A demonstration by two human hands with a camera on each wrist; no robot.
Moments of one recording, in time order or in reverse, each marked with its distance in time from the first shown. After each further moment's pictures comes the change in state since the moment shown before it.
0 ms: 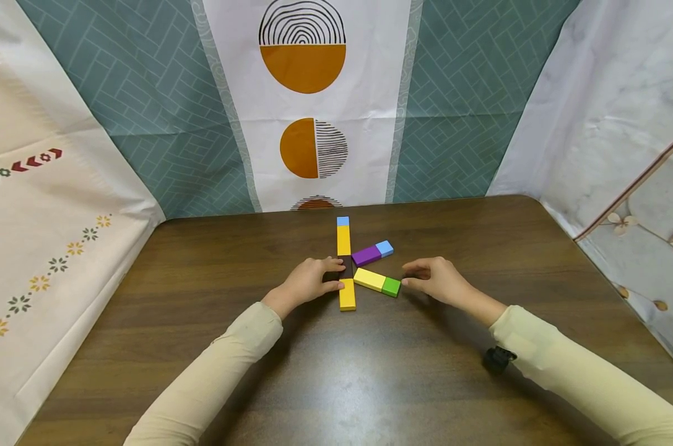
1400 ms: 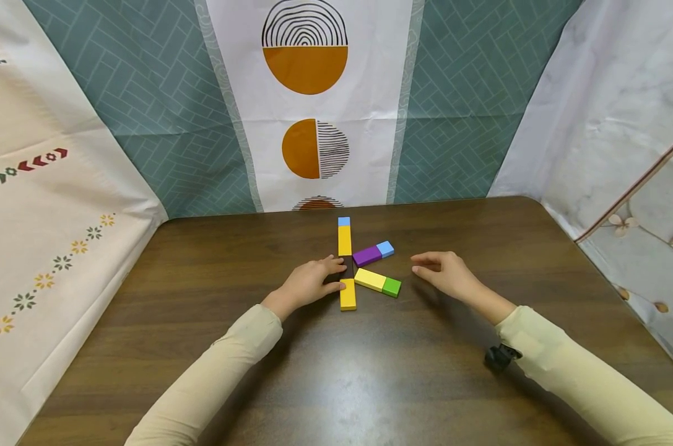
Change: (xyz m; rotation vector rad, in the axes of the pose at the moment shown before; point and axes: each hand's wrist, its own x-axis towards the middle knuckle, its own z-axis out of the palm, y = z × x) left_hand -0.003 0.000 0.001 0.101 -0.041 -0.002; right_hand -0.004 -0.002 -0.014 0.035 0.069 0.058
